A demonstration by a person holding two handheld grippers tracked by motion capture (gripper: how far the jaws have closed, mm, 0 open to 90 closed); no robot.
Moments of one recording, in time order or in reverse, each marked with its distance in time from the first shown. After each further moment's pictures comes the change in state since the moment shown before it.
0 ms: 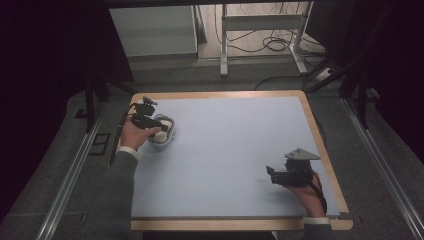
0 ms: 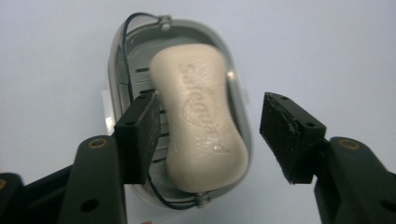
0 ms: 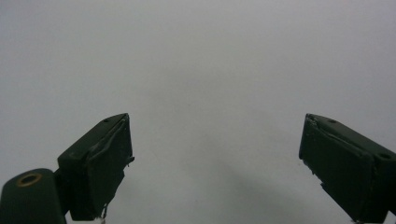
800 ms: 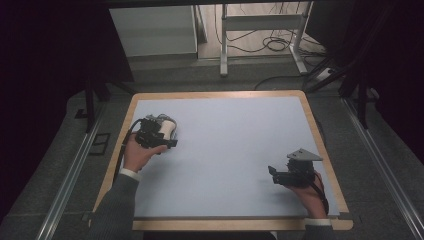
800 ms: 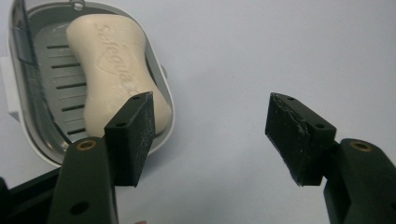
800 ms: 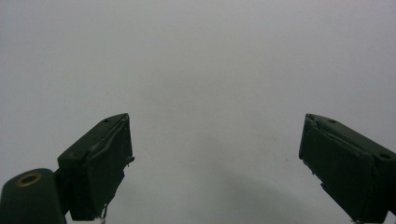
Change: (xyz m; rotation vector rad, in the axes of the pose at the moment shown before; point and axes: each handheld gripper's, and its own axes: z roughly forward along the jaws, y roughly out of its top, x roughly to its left) left arm -0.040 -0.054 -0.005 -0.129 -0.093 0.136; right arm -0.002 -0.001 -0.005 -0.008 -0.019 0.003
